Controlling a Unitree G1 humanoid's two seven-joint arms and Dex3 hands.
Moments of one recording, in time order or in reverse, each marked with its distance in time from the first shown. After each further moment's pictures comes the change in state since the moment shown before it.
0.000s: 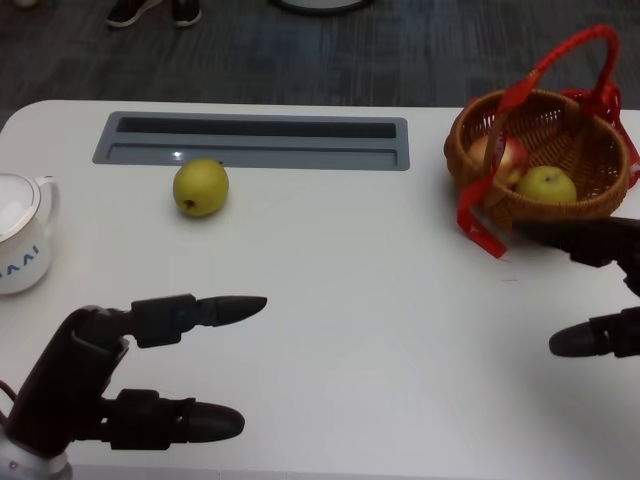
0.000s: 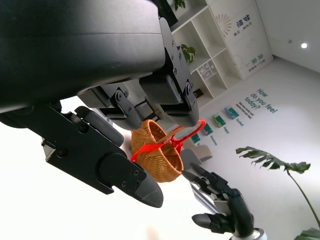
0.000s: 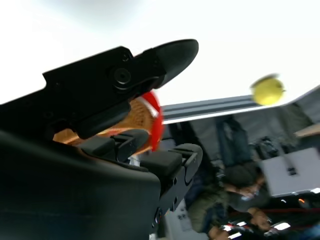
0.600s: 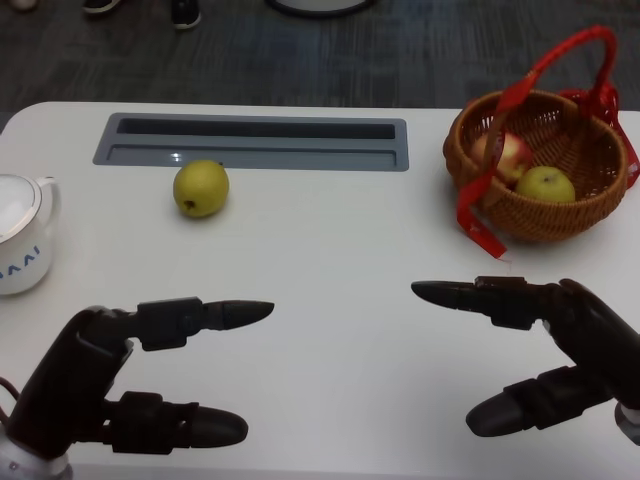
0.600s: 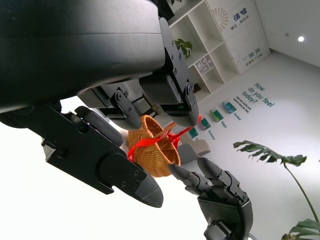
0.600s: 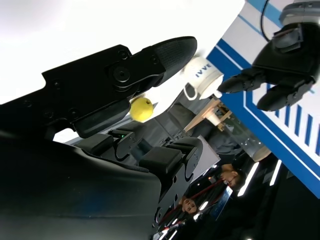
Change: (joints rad) left arm 0.012 0.012 -0.012 -0.042 -0.006 0.022 -0.012; right arm 0.139 0.234 0.057 -0.191 0.451 -0.129 0.397
